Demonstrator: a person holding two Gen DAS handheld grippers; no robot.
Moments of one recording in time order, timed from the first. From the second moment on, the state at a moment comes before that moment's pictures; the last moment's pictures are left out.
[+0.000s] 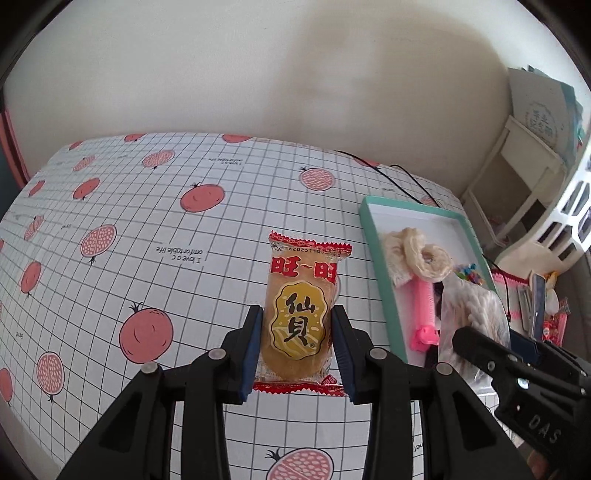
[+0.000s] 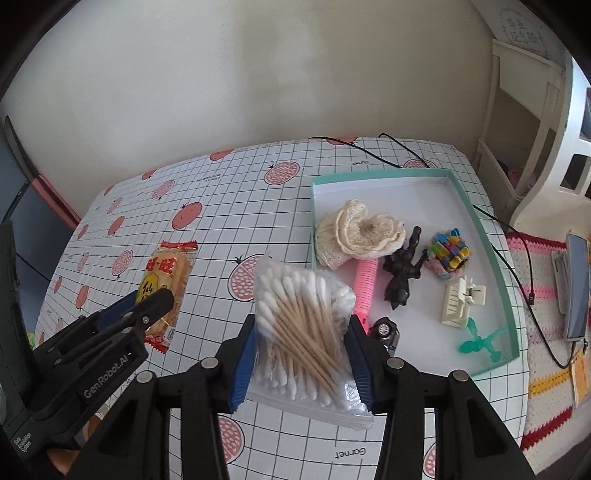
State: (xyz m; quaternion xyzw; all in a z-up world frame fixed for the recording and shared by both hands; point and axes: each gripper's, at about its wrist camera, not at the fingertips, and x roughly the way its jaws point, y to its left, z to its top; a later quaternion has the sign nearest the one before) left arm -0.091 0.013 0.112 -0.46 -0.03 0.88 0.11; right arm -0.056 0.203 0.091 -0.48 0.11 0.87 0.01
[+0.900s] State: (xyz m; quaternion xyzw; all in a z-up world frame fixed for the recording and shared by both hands) left arm -0.076 0.158 0.080 -0.47 0.00 0.86 0.22; right arm -0.034 0.336 0.049 -0.48 0.20 0.85 0.10
